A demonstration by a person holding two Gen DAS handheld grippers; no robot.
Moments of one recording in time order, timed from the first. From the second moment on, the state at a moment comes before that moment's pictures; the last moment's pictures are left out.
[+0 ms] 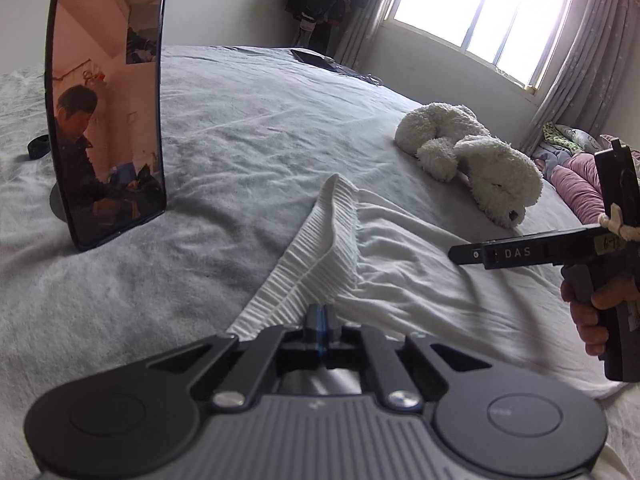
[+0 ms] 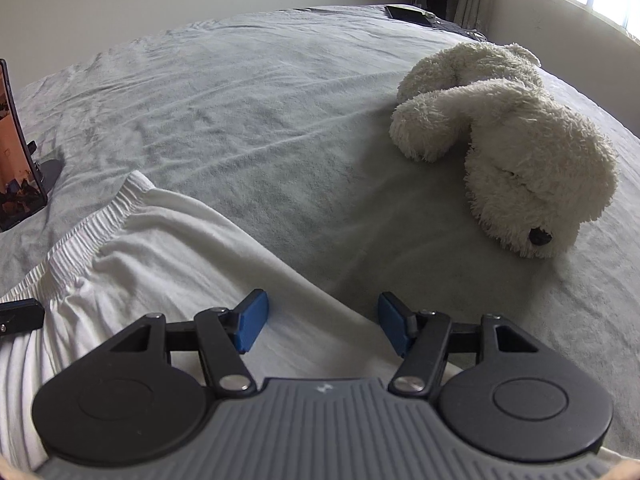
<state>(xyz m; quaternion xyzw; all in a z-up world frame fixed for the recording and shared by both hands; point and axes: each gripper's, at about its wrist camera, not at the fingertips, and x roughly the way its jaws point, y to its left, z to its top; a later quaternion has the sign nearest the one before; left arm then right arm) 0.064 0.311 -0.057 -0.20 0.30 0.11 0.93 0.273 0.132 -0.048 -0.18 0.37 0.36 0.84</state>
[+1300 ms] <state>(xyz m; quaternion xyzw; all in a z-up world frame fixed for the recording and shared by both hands) 0.062 0.351 -0.067 -0.36 0.31 0.07 0.88 0.059 0.120 -0.013 -0.16 0.42 0.42 0.79</state>
